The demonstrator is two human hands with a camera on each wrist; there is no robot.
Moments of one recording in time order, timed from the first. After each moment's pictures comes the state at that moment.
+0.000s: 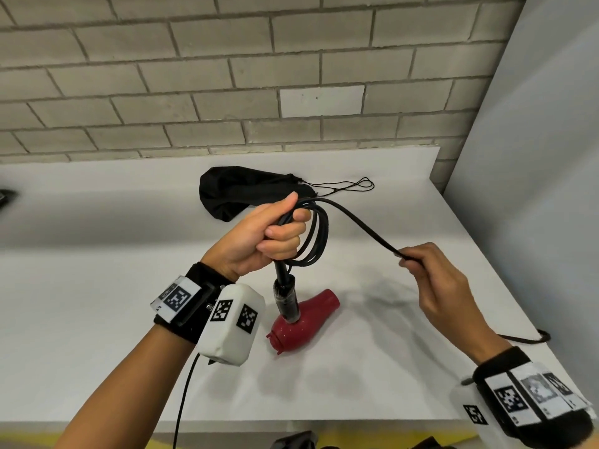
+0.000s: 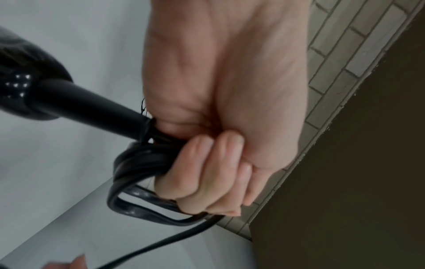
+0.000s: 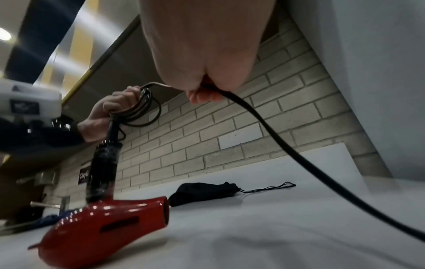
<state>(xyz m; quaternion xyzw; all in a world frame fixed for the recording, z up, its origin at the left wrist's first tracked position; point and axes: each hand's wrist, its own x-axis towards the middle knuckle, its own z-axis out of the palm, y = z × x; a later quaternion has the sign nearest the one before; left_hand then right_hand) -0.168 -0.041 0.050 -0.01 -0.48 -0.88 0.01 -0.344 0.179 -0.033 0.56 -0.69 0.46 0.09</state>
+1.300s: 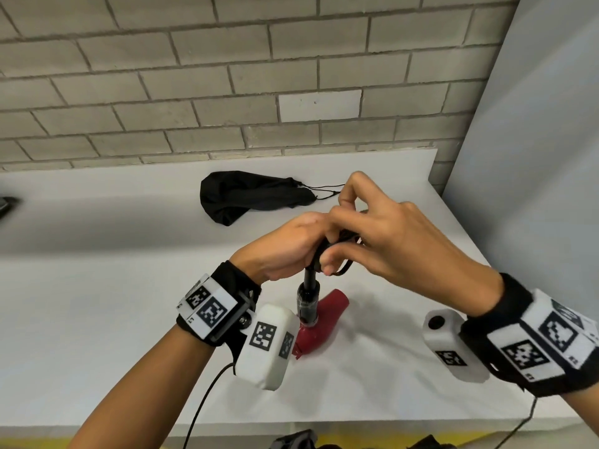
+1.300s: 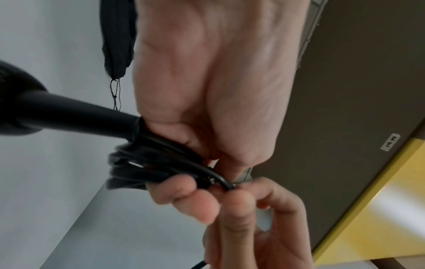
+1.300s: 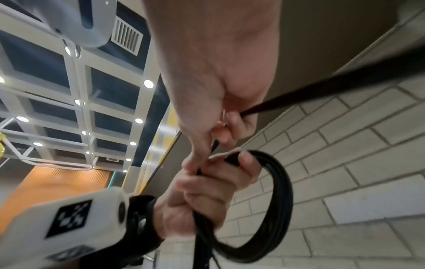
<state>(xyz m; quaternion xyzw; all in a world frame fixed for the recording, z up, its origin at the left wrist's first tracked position) -0.188 0.005 0.066 0.04 -0.70 -0.71 0.04 -0.290 0.137 0.095 0.73 -0.63 0.23 0.13</state>
